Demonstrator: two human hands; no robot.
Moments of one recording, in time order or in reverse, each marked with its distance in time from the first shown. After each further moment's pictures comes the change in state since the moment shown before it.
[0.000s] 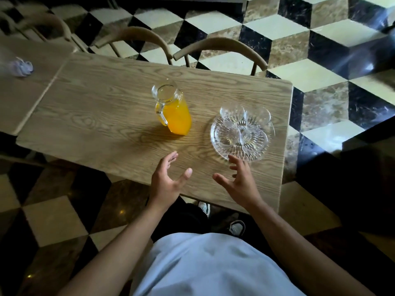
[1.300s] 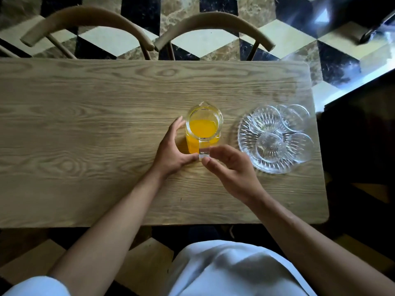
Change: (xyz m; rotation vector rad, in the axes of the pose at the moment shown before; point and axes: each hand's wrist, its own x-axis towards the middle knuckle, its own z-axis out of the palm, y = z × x) left_hand 0.281 -0.075 -0.057 0.050 -0.546 0.078; right_hand 0.142 -0.145 0.131 0.367 0.181 -0.057
